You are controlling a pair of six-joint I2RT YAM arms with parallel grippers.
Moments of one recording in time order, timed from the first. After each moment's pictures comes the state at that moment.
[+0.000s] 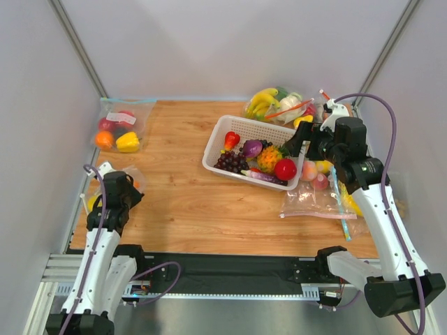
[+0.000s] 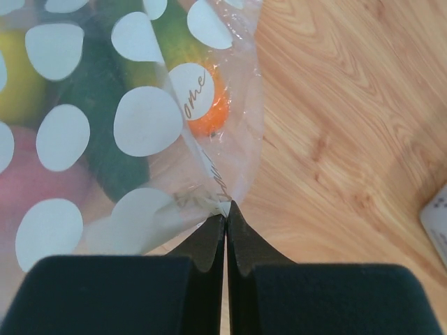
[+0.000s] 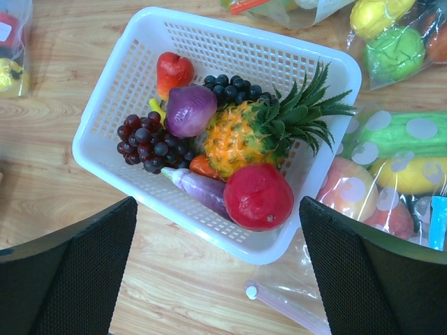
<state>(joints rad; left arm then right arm) 0.02 0.65 0.56 -0.60 -0.23 -0.64 0.20 1.06 1.21 -0.64 -0.14 0.29</state>
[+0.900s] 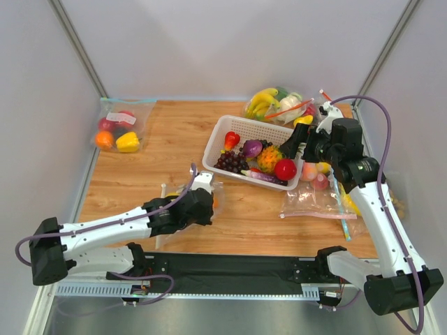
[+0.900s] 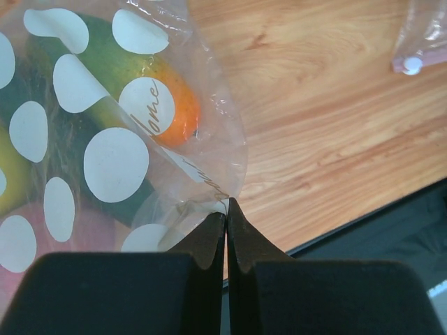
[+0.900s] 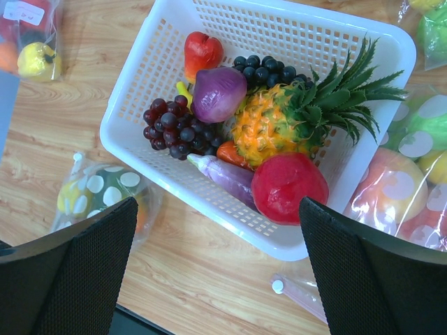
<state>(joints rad) -1.11 1.07 0.73 -0.49 -0.38 -0.74 0.20 1.07 1.17 -0.62 -0.24 0.34</state>
